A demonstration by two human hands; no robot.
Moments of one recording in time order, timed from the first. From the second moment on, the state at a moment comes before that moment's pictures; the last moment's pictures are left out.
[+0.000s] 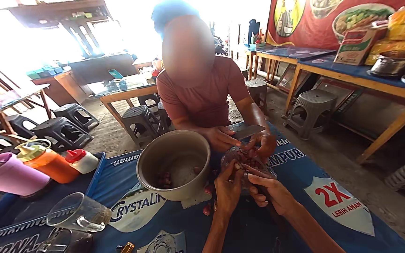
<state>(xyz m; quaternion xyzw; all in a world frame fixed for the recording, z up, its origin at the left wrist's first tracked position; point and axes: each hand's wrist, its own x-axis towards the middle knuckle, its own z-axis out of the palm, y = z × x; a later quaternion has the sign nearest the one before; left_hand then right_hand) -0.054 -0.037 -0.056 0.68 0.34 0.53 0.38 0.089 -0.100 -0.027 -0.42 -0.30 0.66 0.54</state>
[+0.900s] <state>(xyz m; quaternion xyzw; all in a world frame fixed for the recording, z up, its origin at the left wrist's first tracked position) -0.061 -0.032 -0.055 0.49 0.33 0.50 0.63 0.091 -0.099 -0.032 -0.44 -0.42 0.60 0.51</state>
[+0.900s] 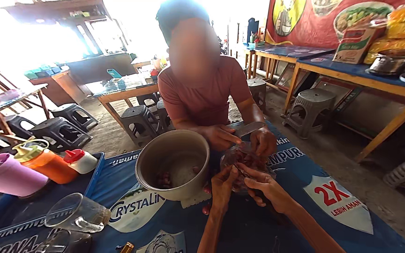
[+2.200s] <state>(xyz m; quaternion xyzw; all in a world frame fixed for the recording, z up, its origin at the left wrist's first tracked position) -0.061 -0.029 -0.052 0.48 0.31 0.52 0.64 0.091 -0.101 -0.027 -0.44 -0.35 0.64 0.52</state>
